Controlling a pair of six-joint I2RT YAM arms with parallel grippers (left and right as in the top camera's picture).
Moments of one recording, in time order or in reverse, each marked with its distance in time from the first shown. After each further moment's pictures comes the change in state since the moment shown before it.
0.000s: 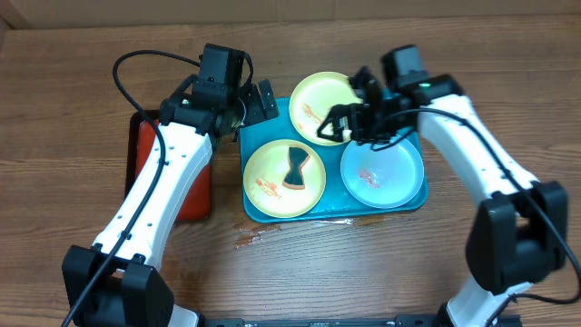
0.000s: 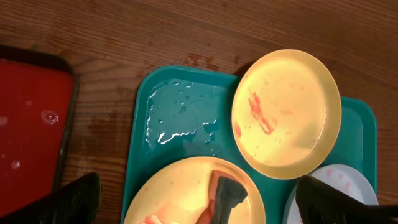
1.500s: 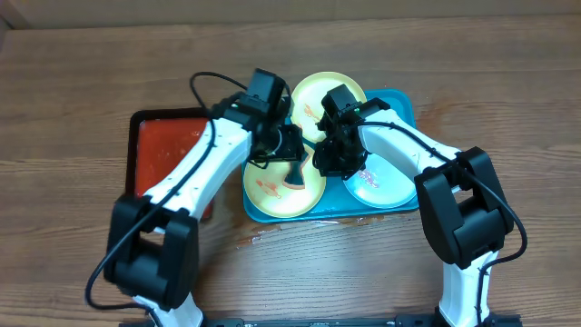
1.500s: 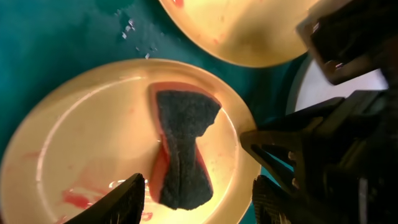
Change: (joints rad) left arm -0.123 0.202 -0.060 -0.040 0.262 0.185; right arm 0.168 0.209 -0.046 0.002 0.289 0.165
